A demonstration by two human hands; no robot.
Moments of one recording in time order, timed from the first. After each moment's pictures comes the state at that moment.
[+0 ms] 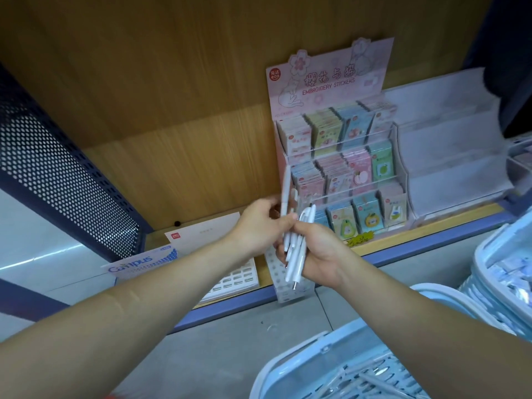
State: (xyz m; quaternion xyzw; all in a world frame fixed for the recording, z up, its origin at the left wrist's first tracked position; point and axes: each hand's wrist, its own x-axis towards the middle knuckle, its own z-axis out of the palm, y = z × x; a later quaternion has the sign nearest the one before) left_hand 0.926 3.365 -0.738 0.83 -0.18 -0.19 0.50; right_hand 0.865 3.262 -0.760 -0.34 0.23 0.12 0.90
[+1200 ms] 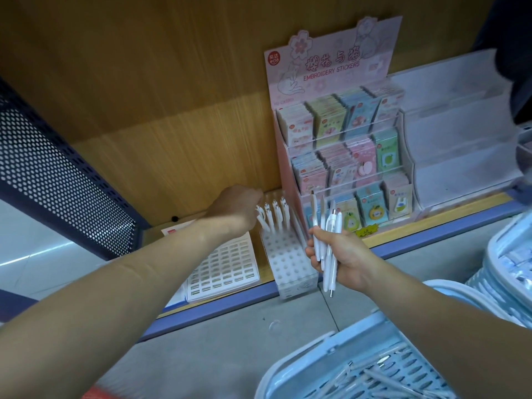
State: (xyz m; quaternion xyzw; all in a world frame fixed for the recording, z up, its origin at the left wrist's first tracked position) left_hand 0.990 3.386 -0.750 0.95 -0.30 -0.08 0.00; right_hand 0.856 3.225 -0.809 -0.45 0.33 0.06 0.83
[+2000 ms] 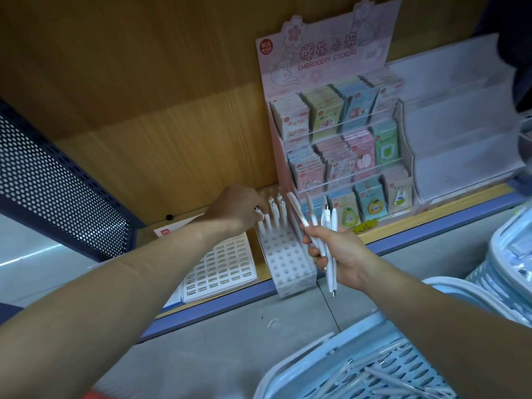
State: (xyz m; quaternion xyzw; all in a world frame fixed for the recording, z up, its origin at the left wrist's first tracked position) left_hand 1.002 3.383 -0.771 0.93 -0.34 -0.11 0.09; right_hand 0.860 3.223 -0.818 -0.47 0.32 0.06 0.82
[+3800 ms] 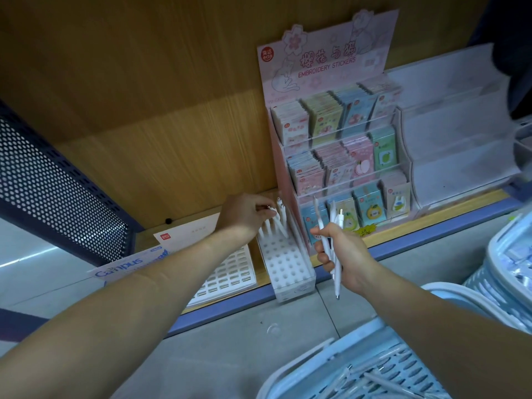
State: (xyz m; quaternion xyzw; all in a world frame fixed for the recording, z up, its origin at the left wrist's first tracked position) left_hand 0.979 3.371 -0.780 0.91 -0.19 -0.10 0.34; right_hand 0.861 3.218 -0.817 -0.50 0.38 0.03 0.78
